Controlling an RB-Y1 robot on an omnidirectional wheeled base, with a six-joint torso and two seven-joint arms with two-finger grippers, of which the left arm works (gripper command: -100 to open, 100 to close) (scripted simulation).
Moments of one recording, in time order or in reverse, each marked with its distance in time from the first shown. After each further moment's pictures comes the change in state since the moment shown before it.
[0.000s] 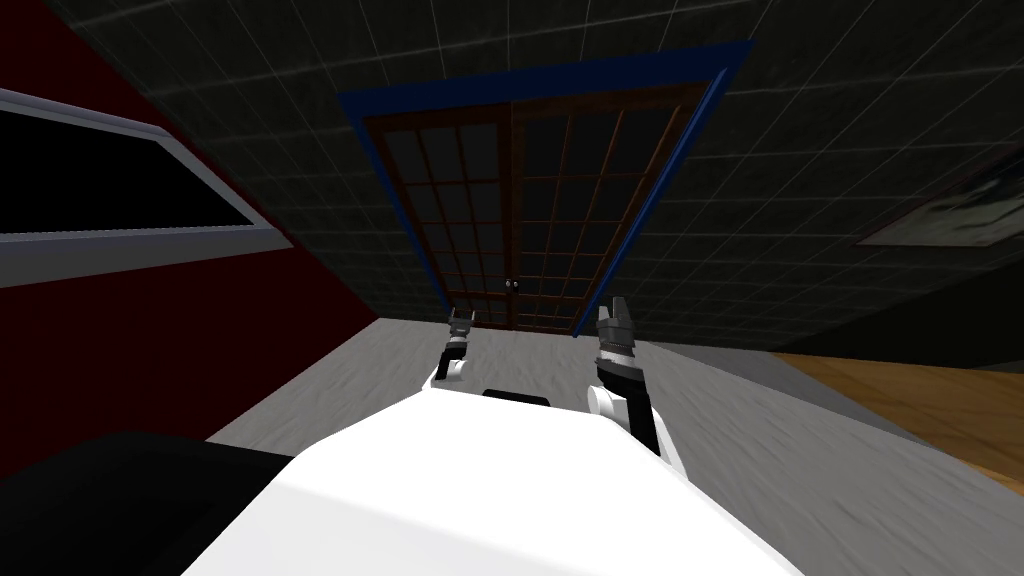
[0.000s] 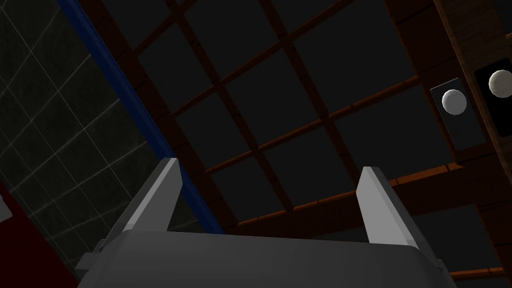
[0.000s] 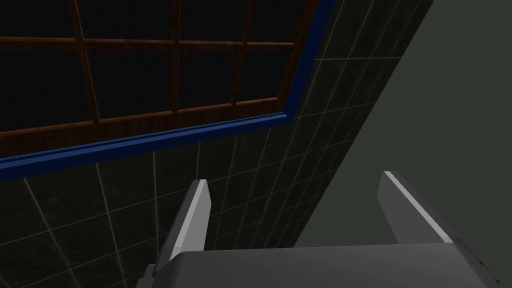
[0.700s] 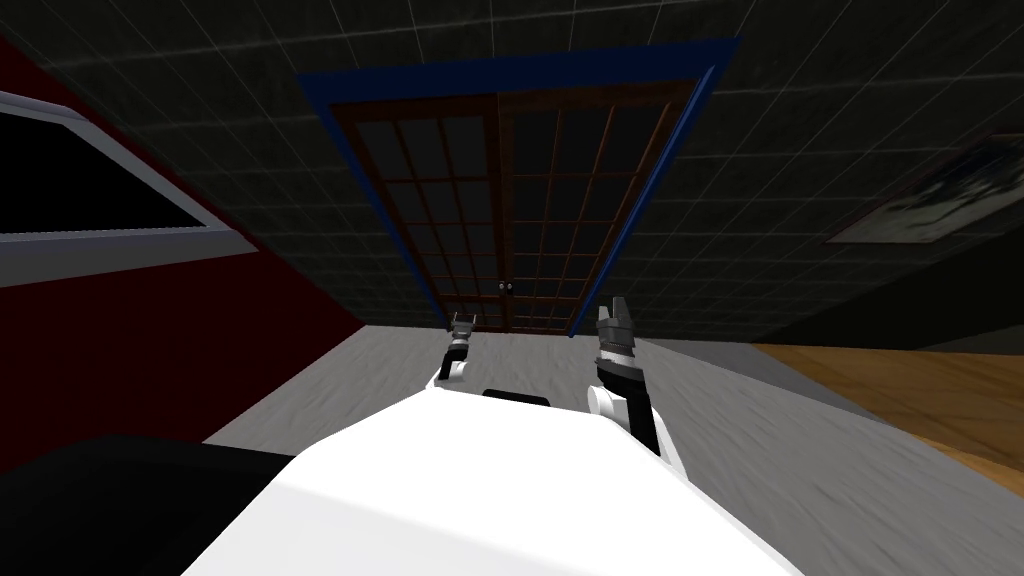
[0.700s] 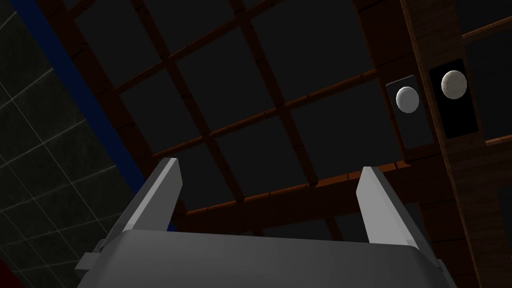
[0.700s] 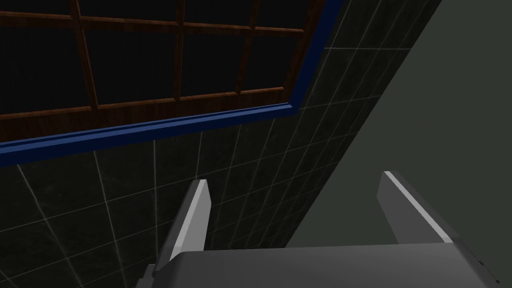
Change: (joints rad) arm -0.057 0.011 -0.009 0.165 0.037 -0.043 0.105
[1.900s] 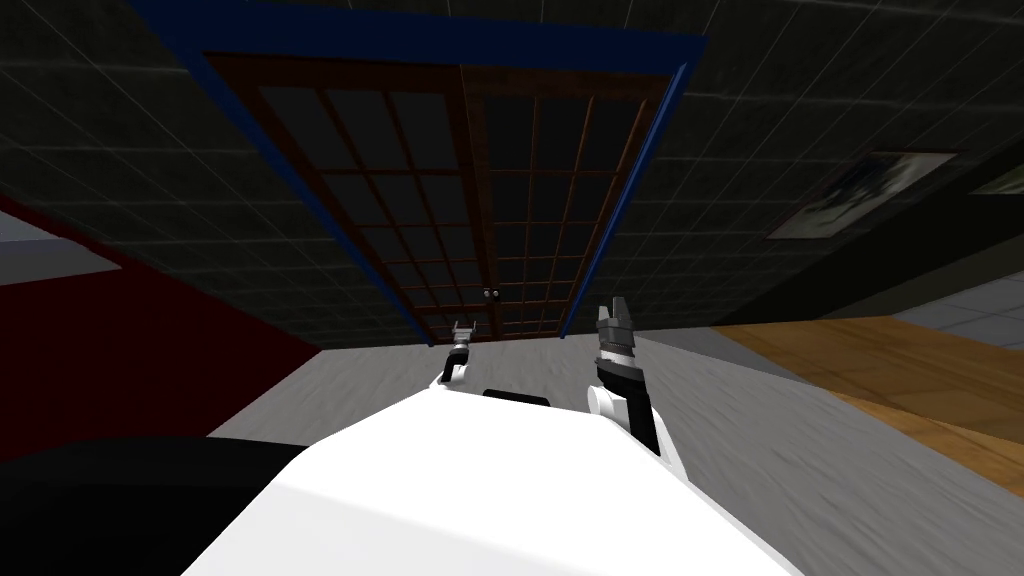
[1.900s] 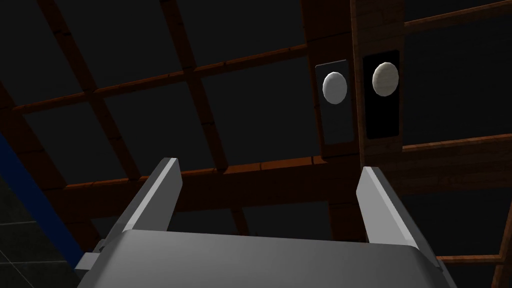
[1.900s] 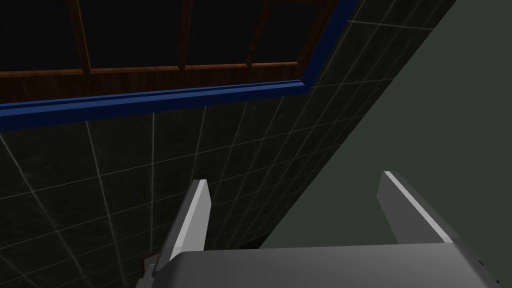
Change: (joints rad) arm -0.116 0.024 -0.018 0.325 0.083 -0.087 0.234
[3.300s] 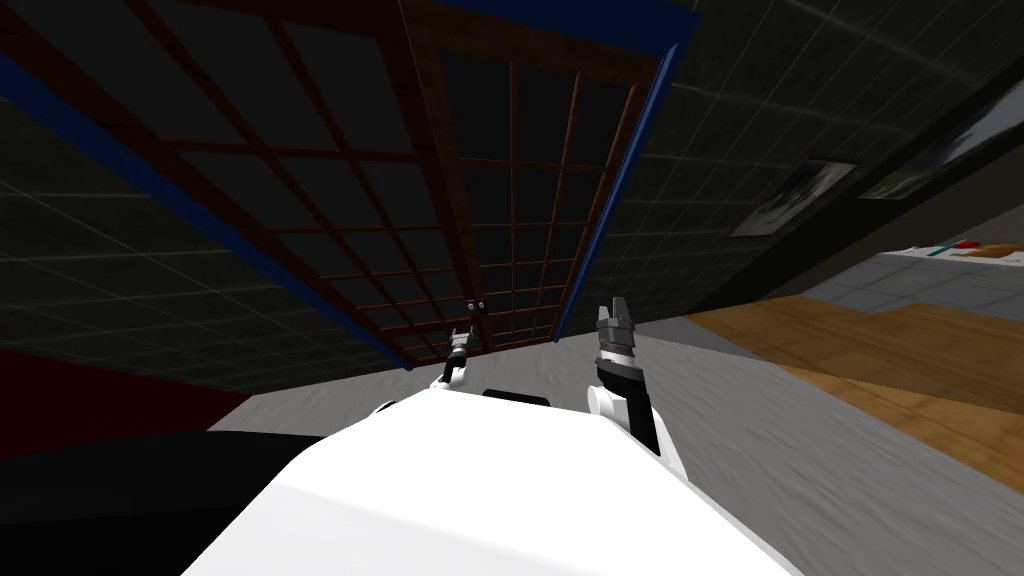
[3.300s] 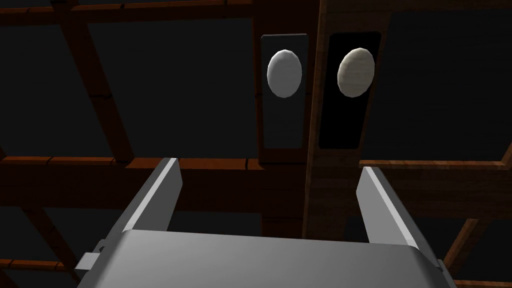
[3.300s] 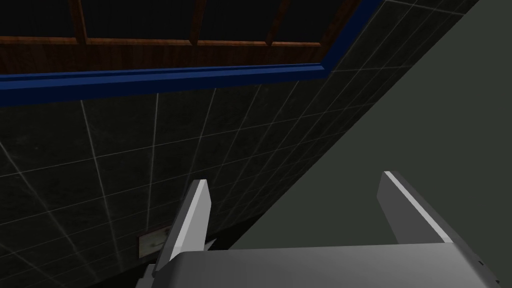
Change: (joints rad) arm -0.131 0.023 -0.017 0.331 0.083 -0.085 0.233
